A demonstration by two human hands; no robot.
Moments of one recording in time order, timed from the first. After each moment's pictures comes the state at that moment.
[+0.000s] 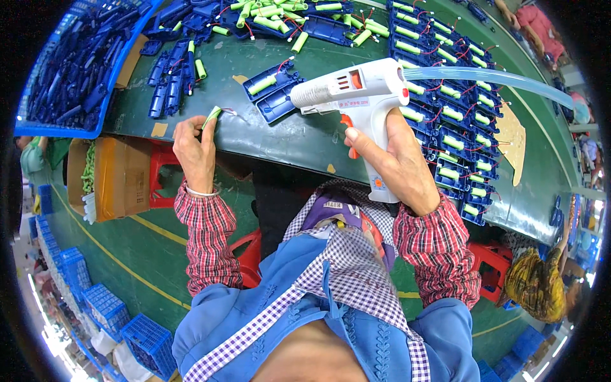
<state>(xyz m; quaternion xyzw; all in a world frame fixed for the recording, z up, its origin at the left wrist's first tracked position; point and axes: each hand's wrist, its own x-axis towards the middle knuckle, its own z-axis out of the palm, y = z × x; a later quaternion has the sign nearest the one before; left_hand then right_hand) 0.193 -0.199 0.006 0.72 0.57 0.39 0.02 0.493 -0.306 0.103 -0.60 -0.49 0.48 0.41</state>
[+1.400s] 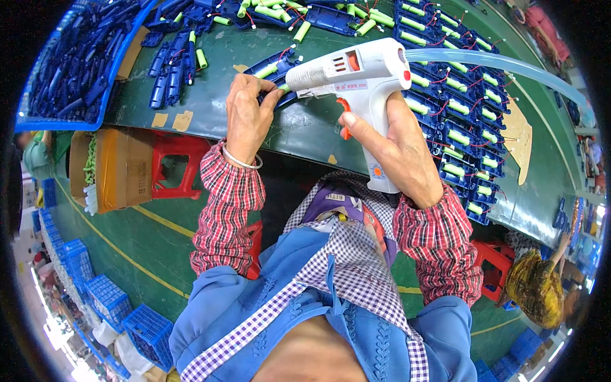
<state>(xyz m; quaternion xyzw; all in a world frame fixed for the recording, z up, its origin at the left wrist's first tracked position) 0.285 -0.192 0.018 0.76 0.48 0.39 0.18 0.490 -0.300 0.101 -0.60 -0.51 0.44 0.43</state>
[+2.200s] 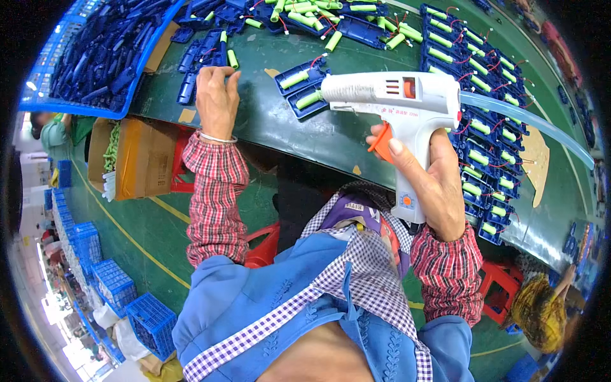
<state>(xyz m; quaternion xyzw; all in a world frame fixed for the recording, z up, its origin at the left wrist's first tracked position) 0.206 -0.138 0.035 0.76 0.54 0.35 -0.08 0.487 -0.321 0.110 -0.54 -0.41 0.52 0.52</state>
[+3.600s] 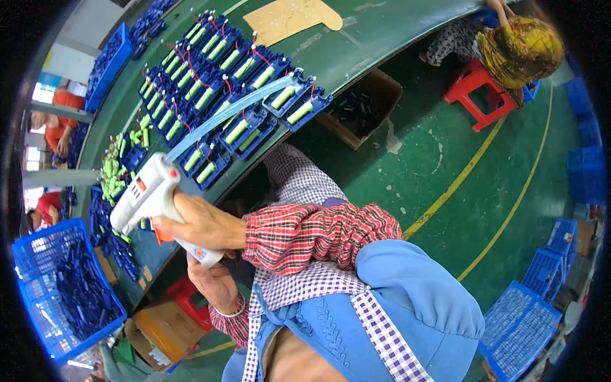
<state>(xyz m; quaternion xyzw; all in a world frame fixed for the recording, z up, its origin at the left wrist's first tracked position) 0.320 -0.388 0.054 0.59 0.25 0.34 0.69 0.478 -0.391 0.086 -0.44 -0.39 0.45 0.68</state>
